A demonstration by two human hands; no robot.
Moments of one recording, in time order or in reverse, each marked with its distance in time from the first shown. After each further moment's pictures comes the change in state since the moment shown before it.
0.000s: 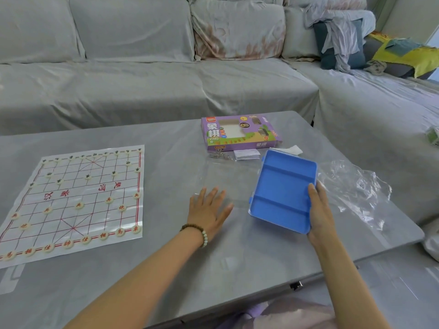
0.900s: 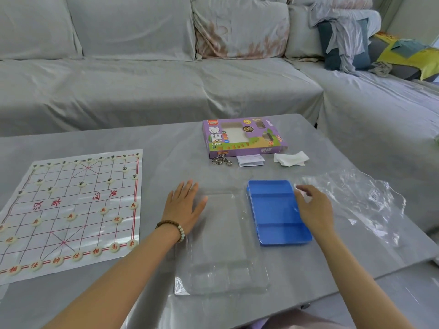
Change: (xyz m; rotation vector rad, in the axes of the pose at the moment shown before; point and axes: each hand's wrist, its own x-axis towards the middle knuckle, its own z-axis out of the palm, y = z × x) left_hand 0.029 -0.058 -0.027 -0.044 0.089 -0.091; right_hand 0.054 0.005 0.016 -0.896 0.035 -0.327
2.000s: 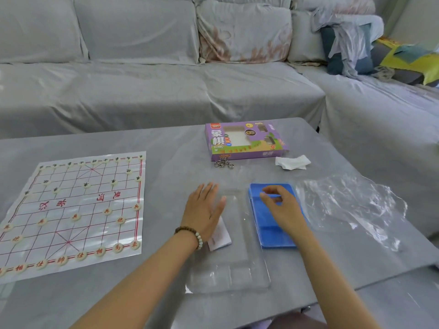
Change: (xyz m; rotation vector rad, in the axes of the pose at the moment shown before) left_hand -0.016 0.047 -0.006 -0.207 0.049 0.076; right_hand -0.025 -0.050 0.029 0.233 -0.258 -0.025
